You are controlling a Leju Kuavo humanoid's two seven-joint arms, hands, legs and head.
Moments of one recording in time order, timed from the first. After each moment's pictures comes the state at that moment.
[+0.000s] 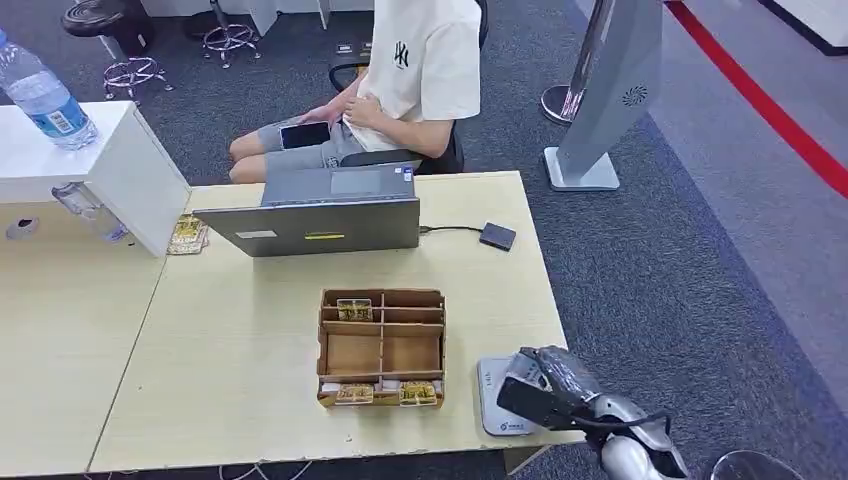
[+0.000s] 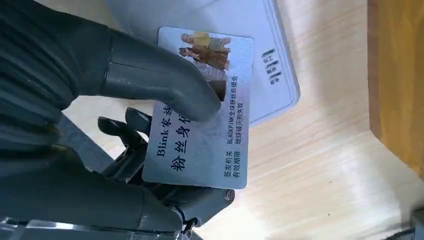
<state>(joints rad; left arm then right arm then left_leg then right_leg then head) -0.01 -0.20 0.32 -0.21 -0.06 0.30 0.07 0.01 -0.25 0.28 -1.41 0.71 -0.09 -0.16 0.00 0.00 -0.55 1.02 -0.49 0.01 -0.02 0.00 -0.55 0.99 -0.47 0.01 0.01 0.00</state>
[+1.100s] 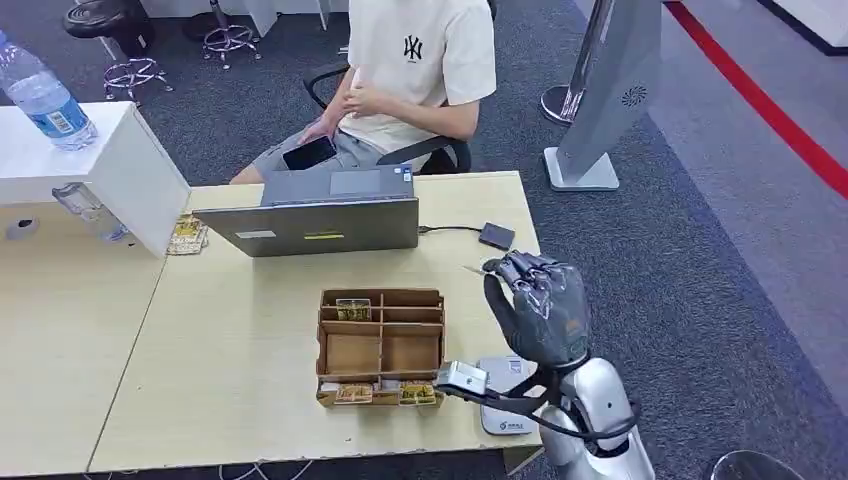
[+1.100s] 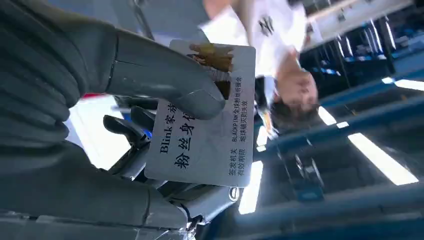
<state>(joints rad) -0.02 -0.20 0.33 -0.21 -0.21 0.27 0.07 -0.10 0.13 0.20 -1.63 1.32 -0.69 -0.47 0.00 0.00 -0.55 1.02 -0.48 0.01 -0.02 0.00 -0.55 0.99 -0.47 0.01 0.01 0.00</state>
